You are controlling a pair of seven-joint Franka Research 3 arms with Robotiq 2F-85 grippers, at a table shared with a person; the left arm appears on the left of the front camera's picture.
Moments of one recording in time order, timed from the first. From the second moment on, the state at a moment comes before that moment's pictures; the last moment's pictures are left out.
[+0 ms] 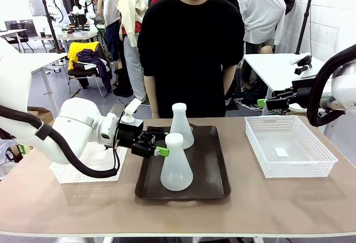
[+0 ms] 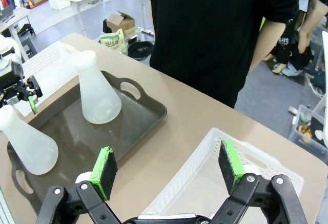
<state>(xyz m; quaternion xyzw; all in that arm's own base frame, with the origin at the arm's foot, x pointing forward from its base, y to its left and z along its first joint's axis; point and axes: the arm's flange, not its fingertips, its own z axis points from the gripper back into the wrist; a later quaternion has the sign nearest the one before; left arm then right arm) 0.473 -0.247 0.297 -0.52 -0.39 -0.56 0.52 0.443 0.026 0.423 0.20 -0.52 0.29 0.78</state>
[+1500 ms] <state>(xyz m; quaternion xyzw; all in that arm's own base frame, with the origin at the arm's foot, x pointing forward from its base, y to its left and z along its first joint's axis) 0.473 -0.247 0.297 -0.52 -0.39 -0.56 0.52 0.443 0.026 0.423 0.20 -0.52 0.29 0.78</state>
